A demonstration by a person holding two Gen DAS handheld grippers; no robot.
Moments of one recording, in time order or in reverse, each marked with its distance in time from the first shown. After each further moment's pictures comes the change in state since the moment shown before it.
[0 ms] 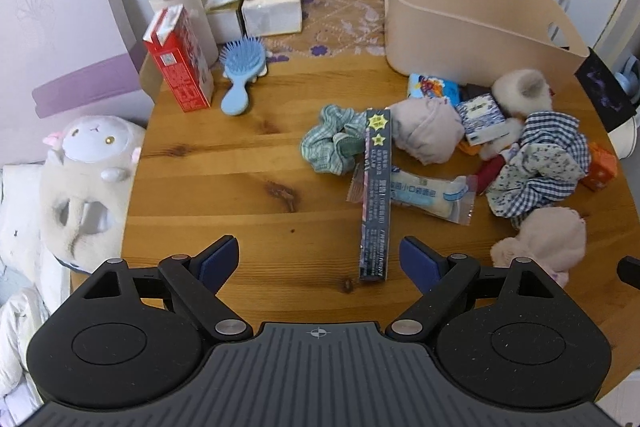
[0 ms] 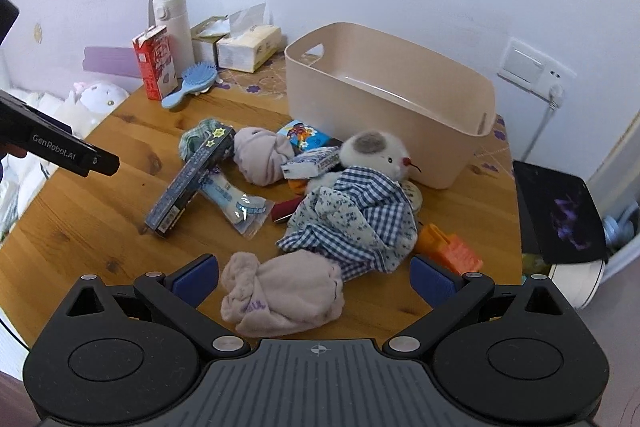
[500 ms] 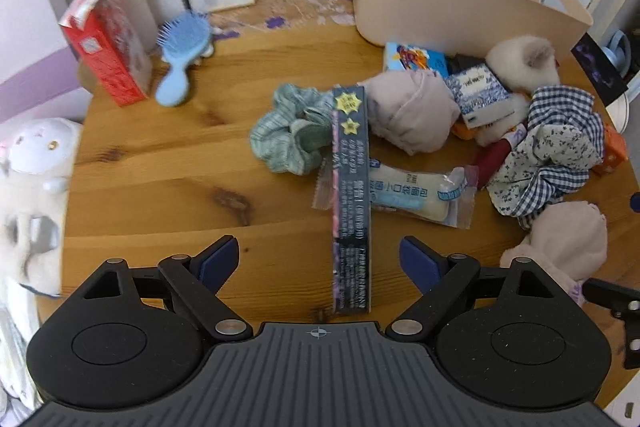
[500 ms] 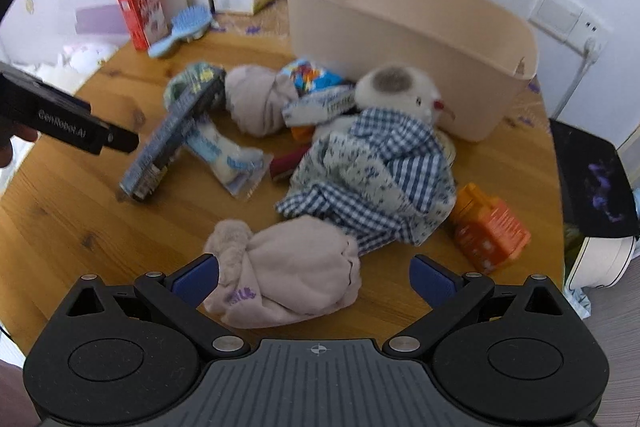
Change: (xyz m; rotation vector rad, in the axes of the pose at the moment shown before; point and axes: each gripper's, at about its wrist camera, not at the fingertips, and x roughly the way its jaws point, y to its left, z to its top) left arm 0.071 -0.018 0.009 0.058 0.056 -0.093; right arm 0.075 -0.005 -0.010 0.011 0.159 0.036
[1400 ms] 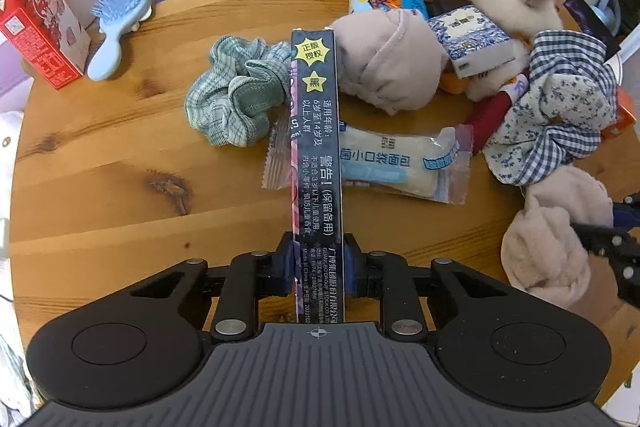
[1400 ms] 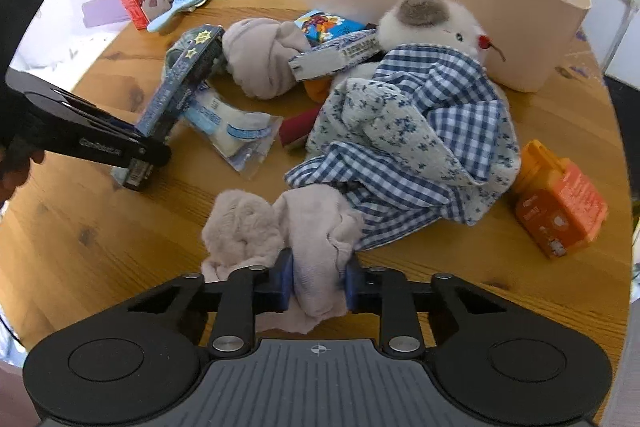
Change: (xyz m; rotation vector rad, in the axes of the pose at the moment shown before) left arm 0.043 -0.016 -0.002 0.069 0.092 -0.048; right arm 0.044 -0.012 -0.007 0.040 0.041 0.137
